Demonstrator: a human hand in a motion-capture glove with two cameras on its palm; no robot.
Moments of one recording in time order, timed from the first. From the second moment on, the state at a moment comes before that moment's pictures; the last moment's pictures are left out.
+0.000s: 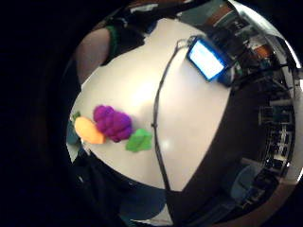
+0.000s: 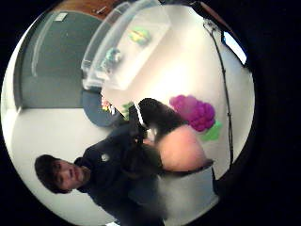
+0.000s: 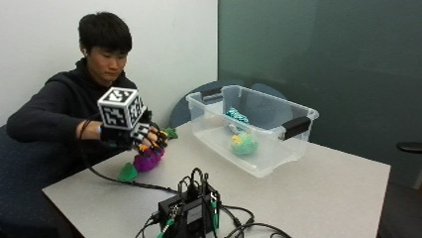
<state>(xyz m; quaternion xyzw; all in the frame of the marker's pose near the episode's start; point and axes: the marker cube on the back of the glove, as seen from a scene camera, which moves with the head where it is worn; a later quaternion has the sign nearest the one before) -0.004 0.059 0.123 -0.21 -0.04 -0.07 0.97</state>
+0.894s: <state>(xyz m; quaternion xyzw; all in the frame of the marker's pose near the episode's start) -0.271 -0.111 0.058 0.07 -0.11 -0.15 0.98</state>
